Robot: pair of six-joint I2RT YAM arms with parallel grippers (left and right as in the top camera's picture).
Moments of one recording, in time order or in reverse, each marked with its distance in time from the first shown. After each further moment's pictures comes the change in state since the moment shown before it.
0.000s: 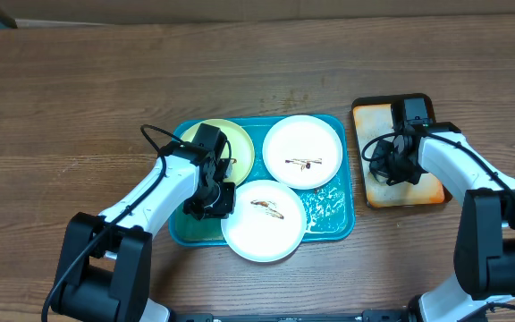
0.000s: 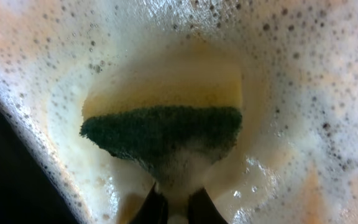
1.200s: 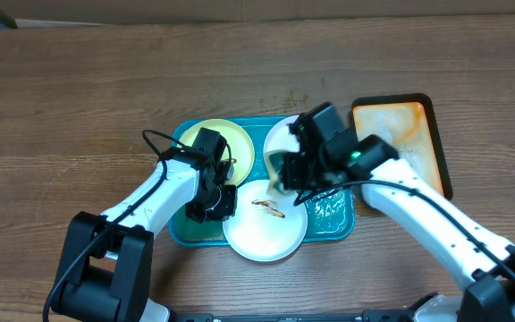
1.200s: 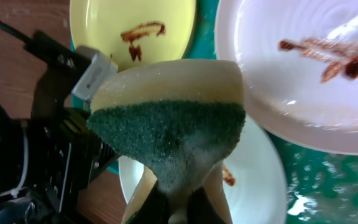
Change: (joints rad) left arm 0.000 0.000 -0.046 0.067 0.033 0.000; right arm 0.544 -0.210 0.116 -0.007 -0.334 0.108
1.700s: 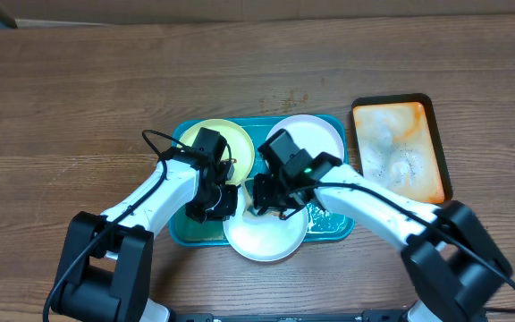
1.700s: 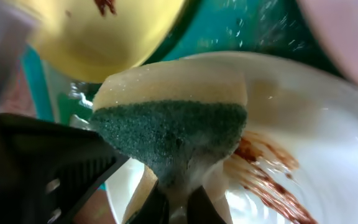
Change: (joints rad) left arm 0.000 0.000 0.000 0.001 0.006 0.000; right arm 0.143 0.225 -0.047 0.194 -0.016 0.204
